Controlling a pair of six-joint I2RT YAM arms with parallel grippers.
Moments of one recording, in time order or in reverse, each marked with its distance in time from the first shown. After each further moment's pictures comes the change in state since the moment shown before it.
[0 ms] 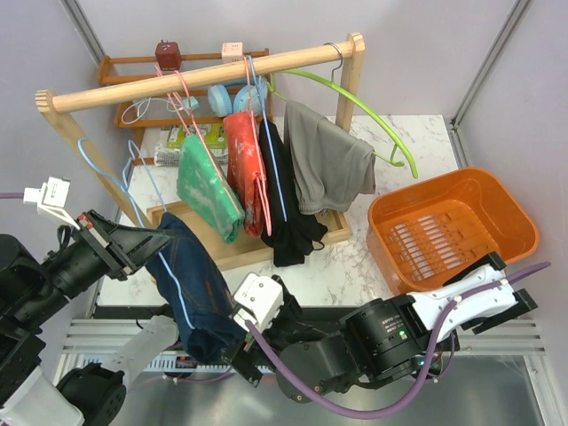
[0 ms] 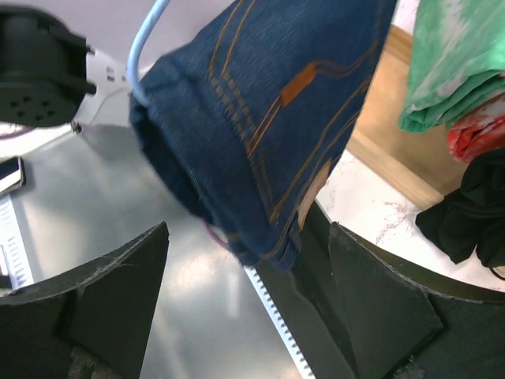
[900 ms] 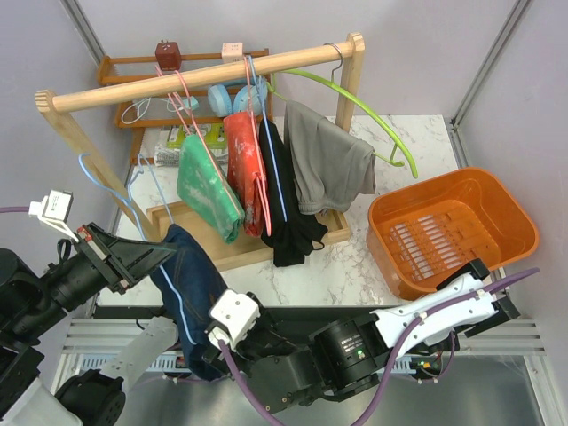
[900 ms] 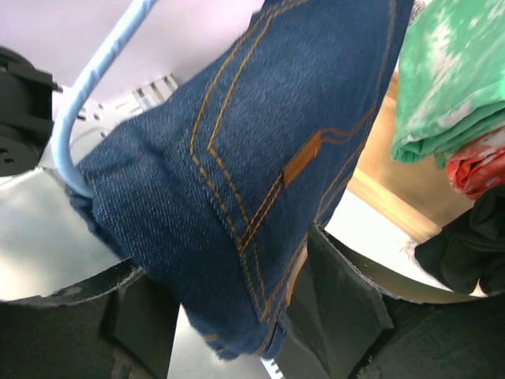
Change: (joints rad) left arm 0.000 -0.064 -0.058 -0.004 0.055 -0.095; right arm -0.011 0.052 -0.150 0.293 0.122 -0.113
